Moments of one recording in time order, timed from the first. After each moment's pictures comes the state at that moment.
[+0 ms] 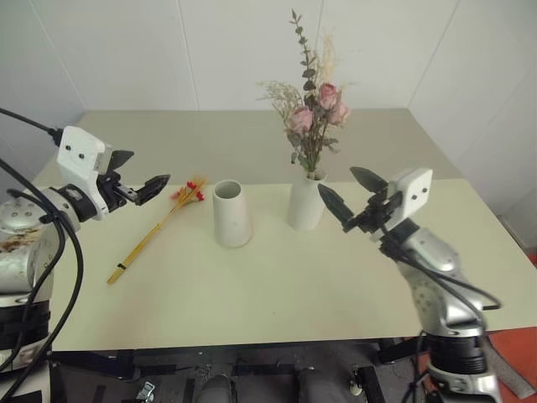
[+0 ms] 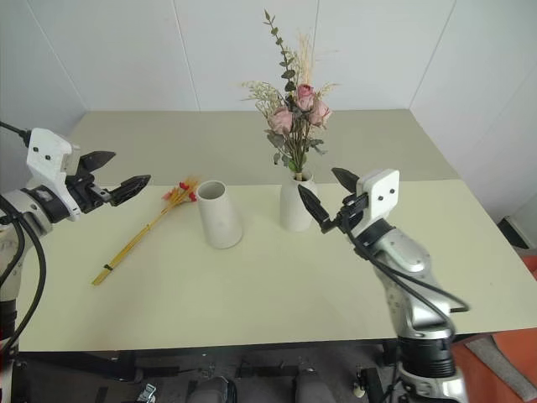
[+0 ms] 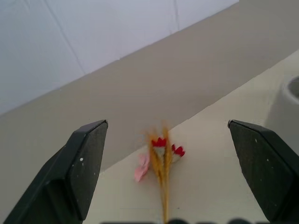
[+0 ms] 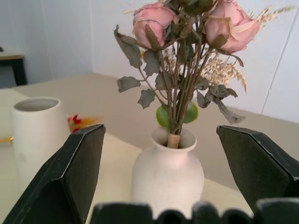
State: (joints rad) left arm -0.44 0.90 0.28 -0.18 -0.34 0.74 -0.54; right arm -0.37 -0.58 -0.12 -0.43 0.51 0.50 0.53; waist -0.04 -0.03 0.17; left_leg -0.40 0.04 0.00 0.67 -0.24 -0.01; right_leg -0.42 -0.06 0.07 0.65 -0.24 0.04
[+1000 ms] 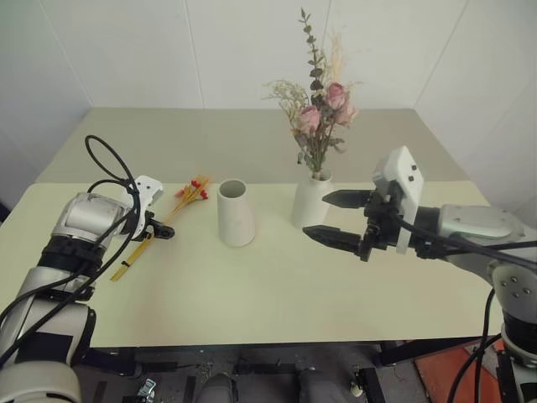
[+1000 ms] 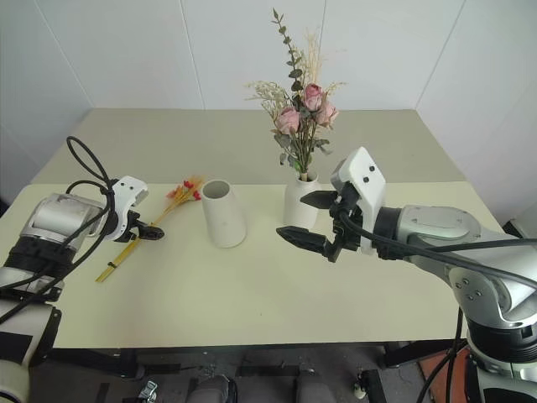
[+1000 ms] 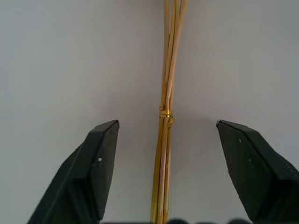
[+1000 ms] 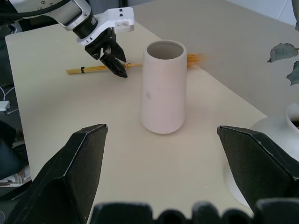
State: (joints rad) left arm -0.90 0.81 -0.27 0.47 -0.14 1.07 -0.75; right arm -0.58 -0.81 -0.11 -0.60 0.93 1.06 0.56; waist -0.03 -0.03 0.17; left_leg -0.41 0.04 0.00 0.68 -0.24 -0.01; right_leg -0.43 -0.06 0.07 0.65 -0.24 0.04
